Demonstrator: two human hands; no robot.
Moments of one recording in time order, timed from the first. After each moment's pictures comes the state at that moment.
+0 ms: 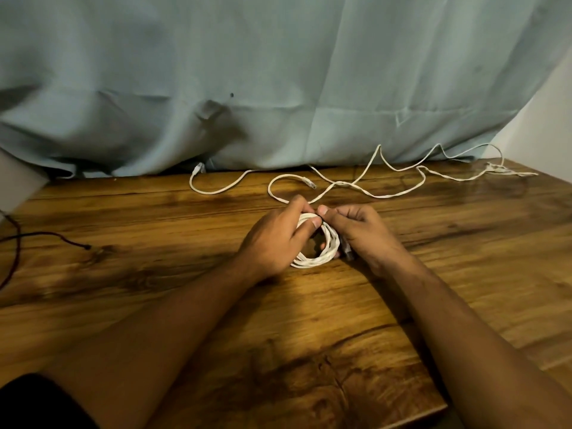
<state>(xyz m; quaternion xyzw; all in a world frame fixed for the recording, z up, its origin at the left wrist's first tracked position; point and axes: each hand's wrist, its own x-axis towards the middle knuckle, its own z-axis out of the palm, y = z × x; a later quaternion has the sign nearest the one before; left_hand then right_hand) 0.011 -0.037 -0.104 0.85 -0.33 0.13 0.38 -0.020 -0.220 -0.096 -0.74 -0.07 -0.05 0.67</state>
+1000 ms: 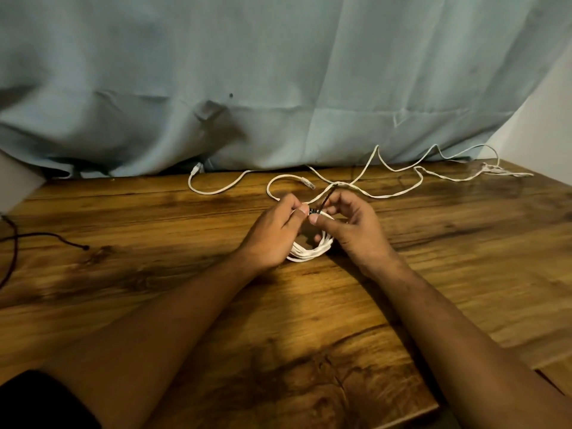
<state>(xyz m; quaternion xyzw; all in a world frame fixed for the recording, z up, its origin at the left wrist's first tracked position) 0.015 -0.039 -0.100 0.82 -0.26 0.06 0.51 -0.017 -0.210 -0.100 -0.71 -0.11 -0.15 0.68</state>
